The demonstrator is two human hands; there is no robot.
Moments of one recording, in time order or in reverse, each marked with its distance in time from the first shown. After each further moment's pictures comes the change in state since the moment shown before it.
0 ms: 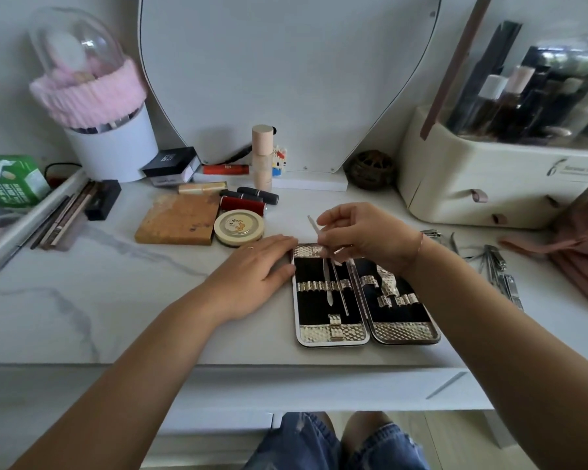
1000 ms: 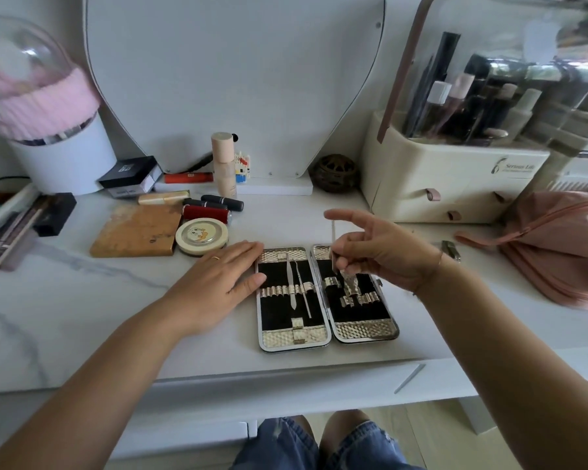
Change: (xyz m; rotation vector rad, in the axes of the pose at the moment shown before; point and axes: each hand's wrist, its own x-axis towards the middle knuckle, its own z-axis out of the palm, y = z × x) left_hand 0.000 -0.008 0.005 0.076 -0.108 -0.003; right_hand -0.050 0.011 -0.048 0.211 -0.011 0.034
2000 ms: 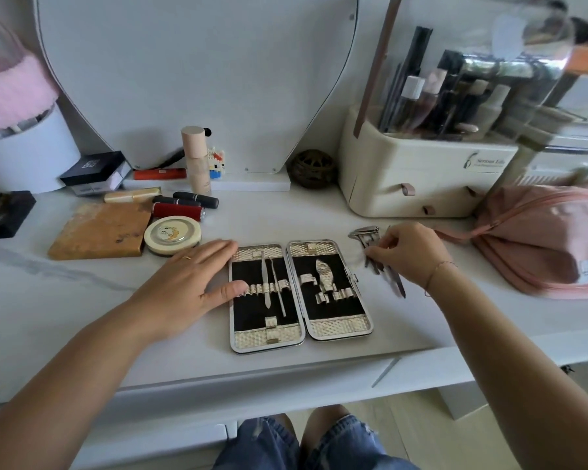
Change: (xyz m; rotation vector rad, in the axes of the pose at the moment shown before) left_hand -0.002 0.003 -0.002 0.020 -0.017 0.009; right_hand -0.015 0.026 -0.067 -1.186 0.719 0.042
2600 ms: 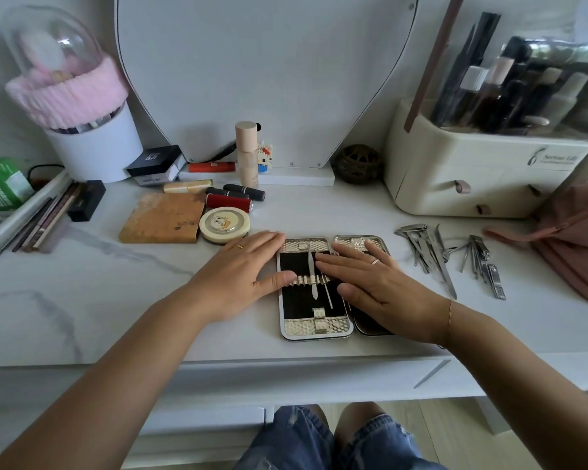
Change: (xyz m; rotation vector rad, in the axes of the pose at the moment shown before) left_hand -0.003 0.006 -0.003 0.046 -0.016 -0.017; right_hand -0.057 -0.066 0.035 0.056 -0.349 -0.792
